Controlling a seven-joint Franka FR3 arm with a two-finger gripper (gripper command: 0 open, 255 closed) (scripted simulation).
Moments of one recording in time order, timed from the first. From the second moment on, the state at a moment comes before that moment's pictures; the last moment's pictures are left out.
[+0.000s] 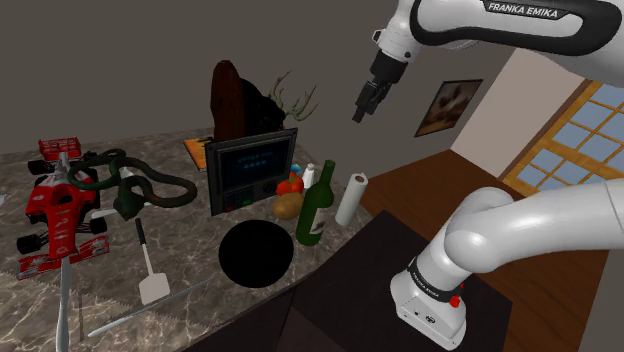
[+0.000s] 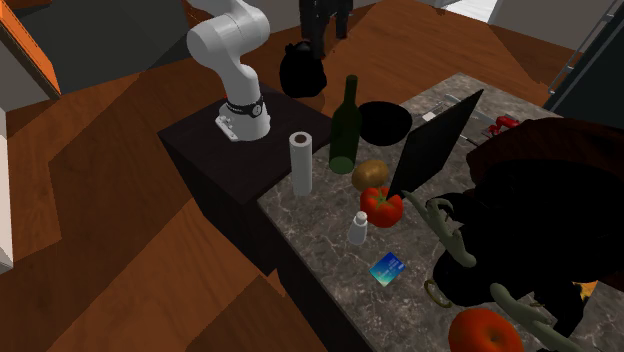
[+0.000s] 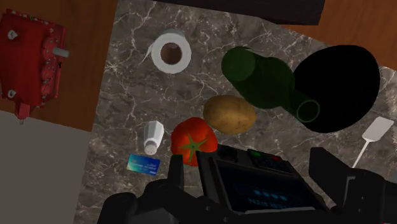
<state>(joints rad) 0.01 -0.68 -0.08 -2.37 0.03 1.79 -0.23</state>
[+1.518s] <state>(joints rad) 0.01 0.05 -0.15 -2.35 -0.05 2.47 -0.47</state>
